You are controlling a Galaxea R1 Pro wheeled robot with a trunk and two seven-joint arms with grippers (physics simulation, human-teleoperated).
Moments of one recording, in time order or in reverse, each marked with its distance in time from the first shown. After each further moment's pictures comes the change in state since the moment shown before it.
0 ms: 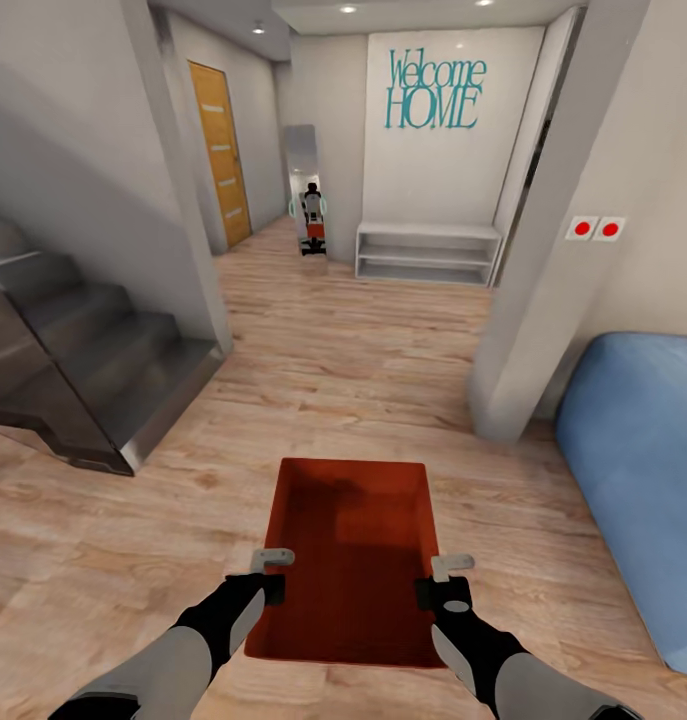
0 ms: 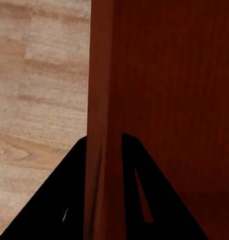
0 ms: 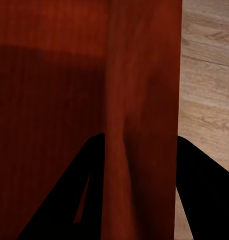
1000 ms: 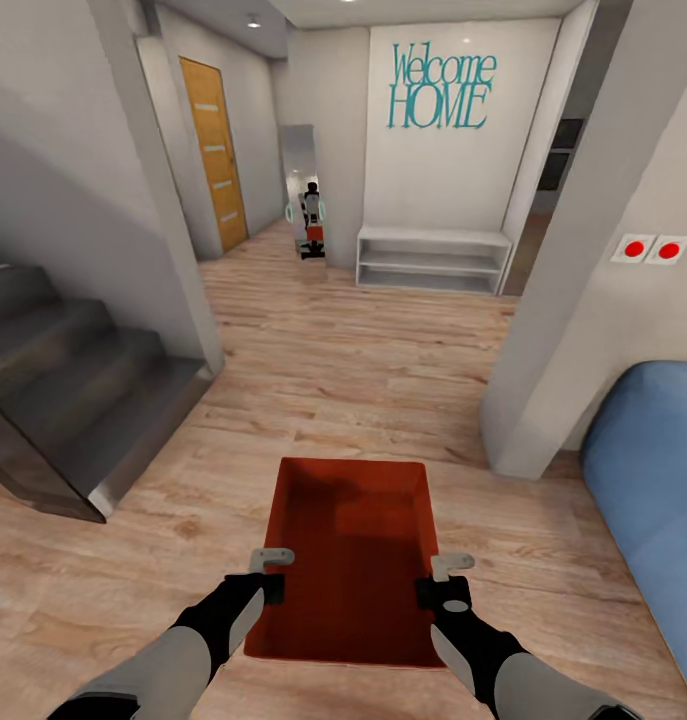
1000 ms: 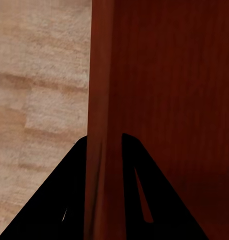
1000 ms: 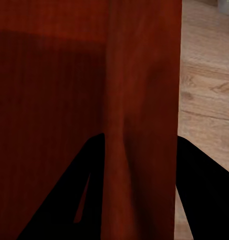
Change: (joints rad) left arm 0.000 0.003 -0.007 -0.001 0.008 -0.001 -0.001; right arm 0.000 0.002 0.005 -0.002 -0.003 0.000 -0.006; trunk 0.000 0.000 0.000
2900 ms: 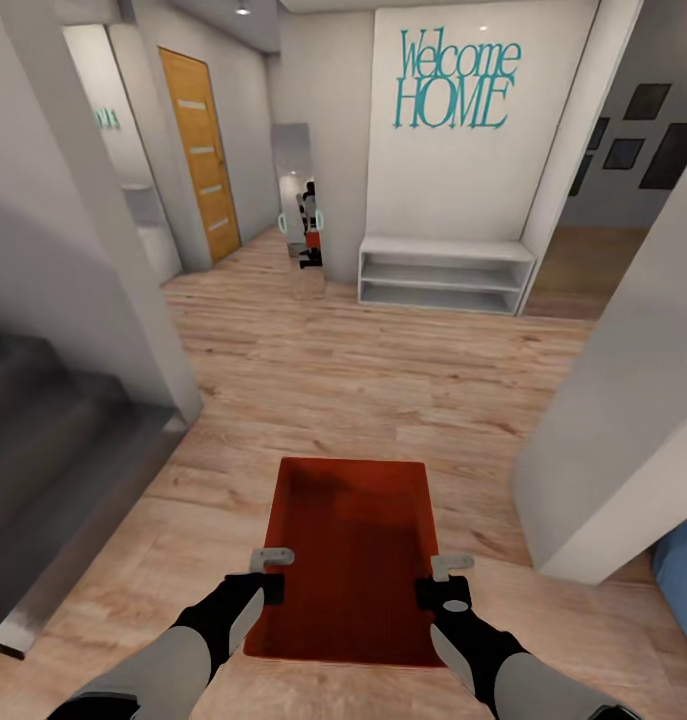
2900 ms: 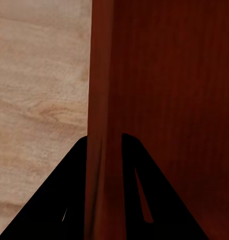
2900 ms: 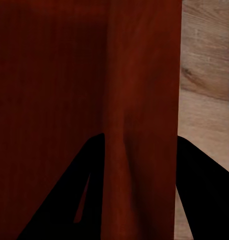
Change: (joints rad) left arm 0.000 0.000 -0.001 -0.001 0.001 0.000 0.000; right arm 0.000 0.000 -0.002 0.000 0.001 0.000 0.000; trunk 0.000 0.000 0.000
